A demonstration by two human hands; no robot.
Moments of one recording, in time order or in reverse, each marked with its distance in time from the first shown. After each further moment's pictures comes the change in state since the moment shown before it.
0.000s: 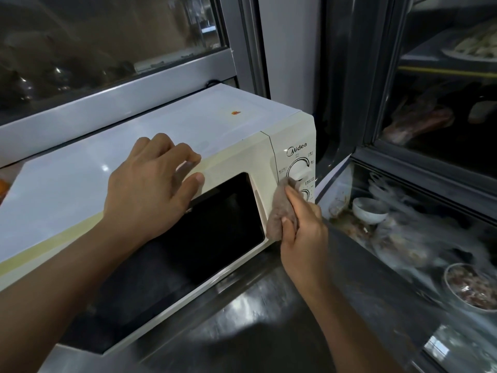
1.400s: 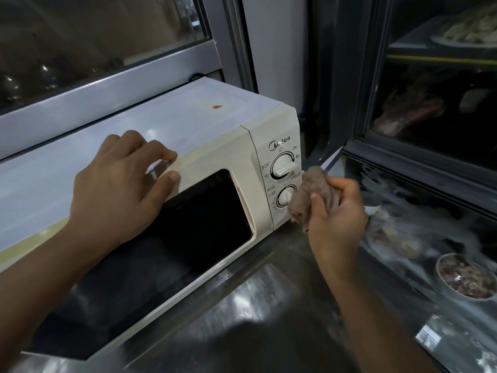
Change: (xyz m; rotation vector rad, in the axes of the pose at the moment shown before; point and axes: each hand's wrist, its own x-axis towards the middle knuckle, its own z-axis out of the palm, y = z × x) left_hand -0.001 -0.002 0.004 0.003 0.035 0.015; right_hand 0.029 0.034 -0.031 0.106 0.399 0.128
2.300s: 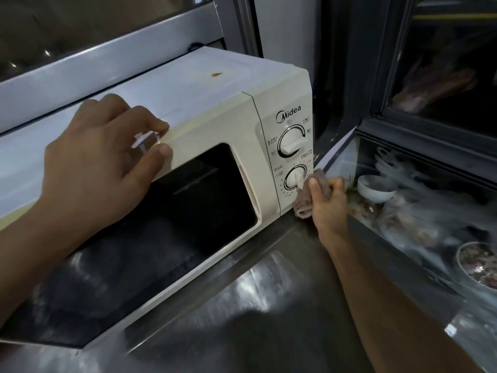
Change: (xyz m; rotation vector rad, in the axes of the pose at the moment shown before) left_hand -0.001 0.002 -0.002 -0.018 -0.012 0.010; right_hand 0.013 0.079 0.039 0.184 -0.255 0.353
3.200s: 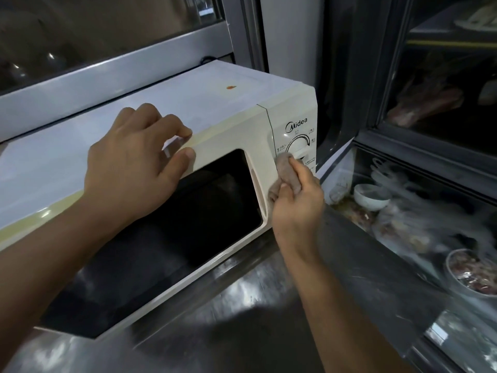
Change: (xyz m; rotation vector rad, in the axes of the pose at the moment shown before) left_hand -0.001 0.001 0.001 0.025 0.027 -0.012; right_hand -0.076 -0.074 0.042 -0.011 0.036 -0.231
